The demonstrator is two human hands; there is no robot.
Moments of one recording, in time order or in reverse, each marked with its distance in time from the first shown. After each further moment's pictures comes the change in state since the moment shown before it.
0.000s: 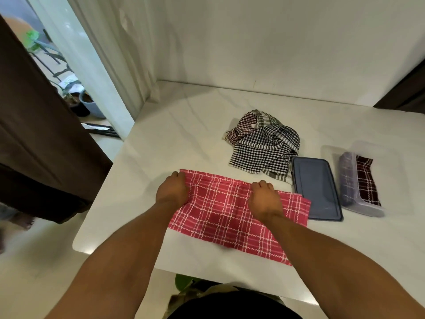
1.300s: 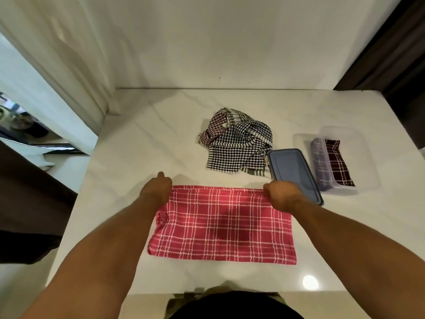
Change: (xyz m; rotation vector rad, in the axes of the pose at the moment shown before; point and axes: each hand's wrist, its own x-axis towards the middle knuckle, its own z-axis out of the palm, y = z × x) left_hand 0.053 0.024 -0.017 0.476 -0.277 0.231; right_hand 0.008 0.106 -0.035 -0.260 -0.280 -0.003
